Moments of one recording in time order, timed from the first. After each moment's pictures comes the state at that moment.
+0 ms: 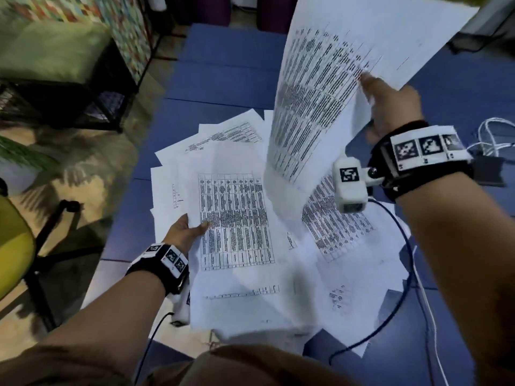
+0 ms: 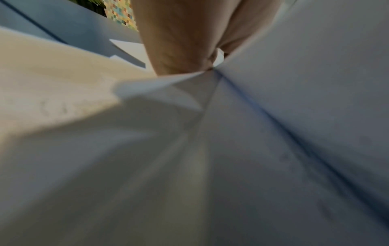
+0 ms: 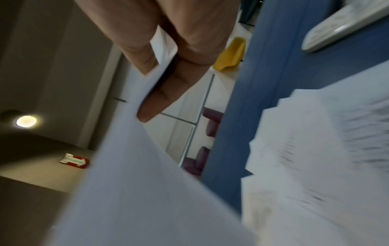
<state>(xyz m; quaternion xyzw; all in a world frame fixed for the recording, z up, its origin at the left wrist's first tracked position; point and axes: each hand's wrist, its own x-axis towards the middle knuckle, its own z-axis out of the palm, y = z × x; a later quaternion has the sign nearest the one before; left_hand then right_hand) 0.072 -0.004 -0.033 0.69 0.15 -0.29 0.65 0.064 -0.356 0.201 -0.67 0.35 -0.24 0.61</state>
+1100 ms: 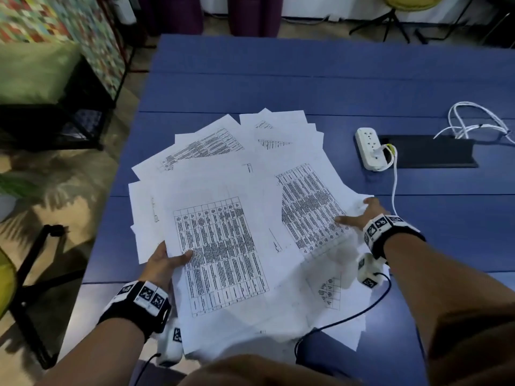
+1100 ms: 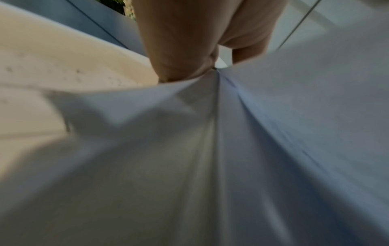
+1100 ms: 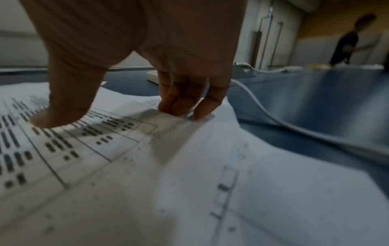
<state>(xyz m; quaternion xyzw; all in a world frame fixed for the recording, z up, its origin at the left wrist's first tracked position) 0.049 0.019 -0.063 0.64 0.15 -0.29 0.69 -0.061 -0.447 0.000 -0.82 0.49 0.18 0.22</state>
